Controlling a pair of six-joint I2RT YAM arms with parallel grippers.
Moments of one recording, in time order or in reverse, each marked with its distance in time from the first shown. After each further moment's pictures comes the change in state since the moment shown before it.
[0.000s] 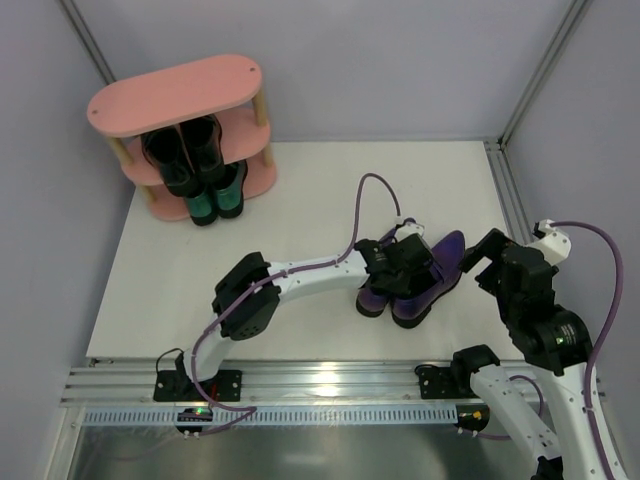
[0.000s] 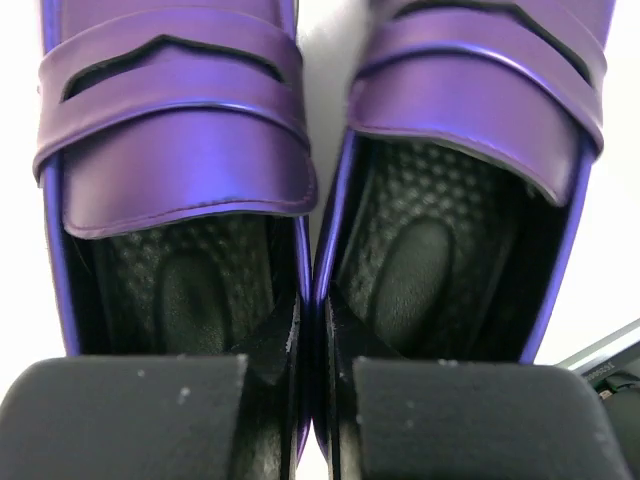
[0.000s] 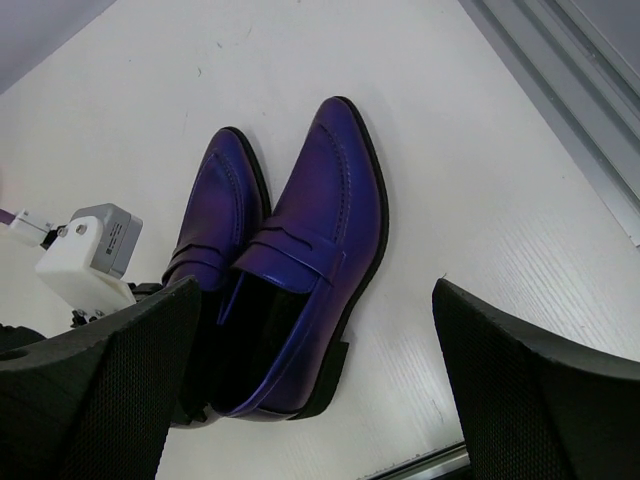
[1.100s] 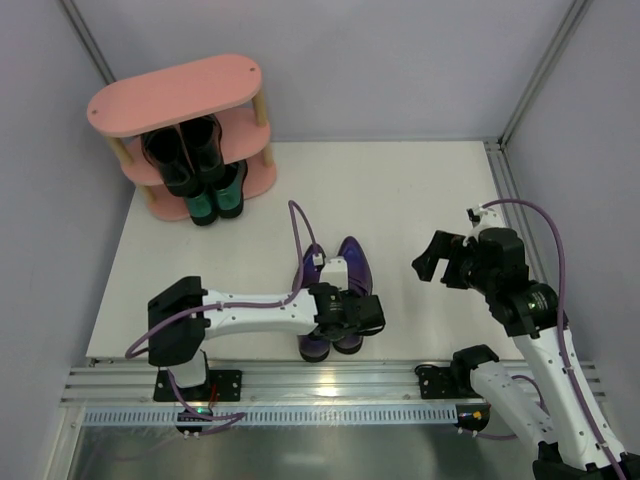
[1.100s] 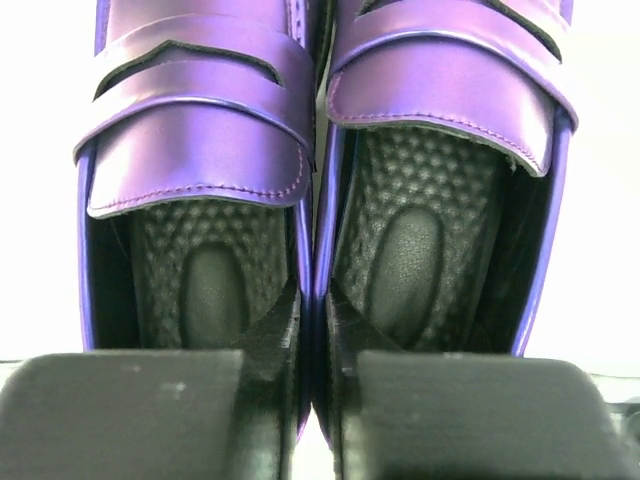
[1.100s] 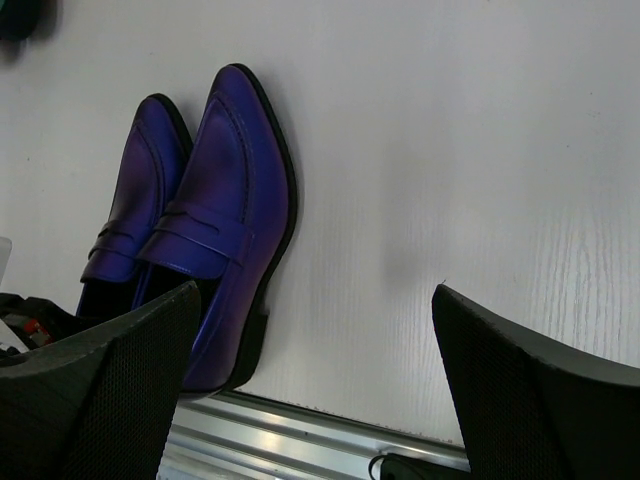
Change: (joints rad) left arm -0.181 -0.450 -0.543 -0.322 -0.380 -0.653; right arm 0.000 0.124 -0.088 0.149 -0.536 -0.221
